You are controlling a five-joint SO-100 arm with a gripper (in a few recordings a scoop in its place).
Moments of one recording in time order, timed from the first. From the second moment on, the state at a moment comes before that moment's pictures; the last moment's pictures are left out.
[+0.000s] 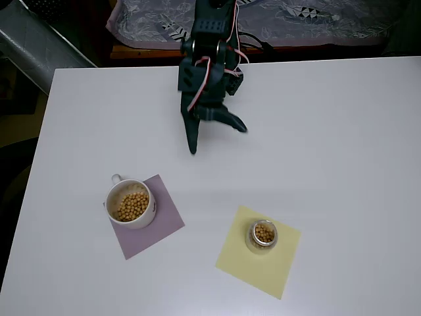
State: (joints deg) arm 8.3 125.7 119.8 51.0 -46.1
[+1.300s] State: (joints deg) arm -8.9 43.8 109.0 -54.1 -88.7
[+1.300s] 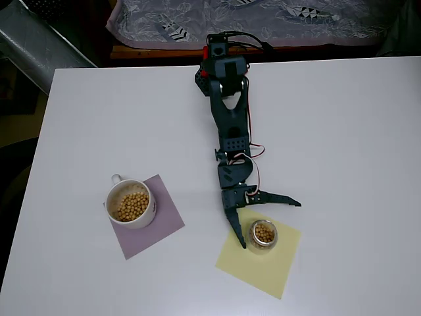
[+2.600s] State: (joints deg) arm -1.1 75.1 115.2 -27.4 -50.6
